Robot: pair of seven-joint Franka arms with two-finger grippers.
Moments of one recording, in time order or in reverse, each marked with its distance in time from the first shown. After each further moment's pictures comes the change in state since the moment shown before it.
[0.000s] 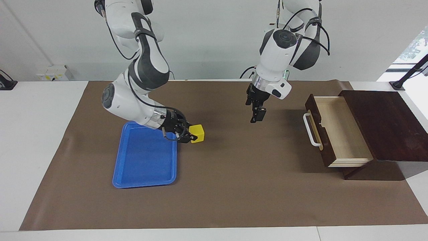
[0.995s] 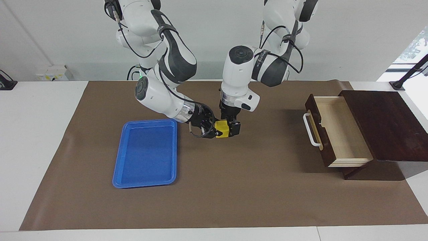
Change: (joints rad) left arm -0.129 0.308 -0.002 0.344 0.133 -0.031 -0.311; right arm 0.094 0.004 -0.004 -0.002 0.084 0.088 0.188
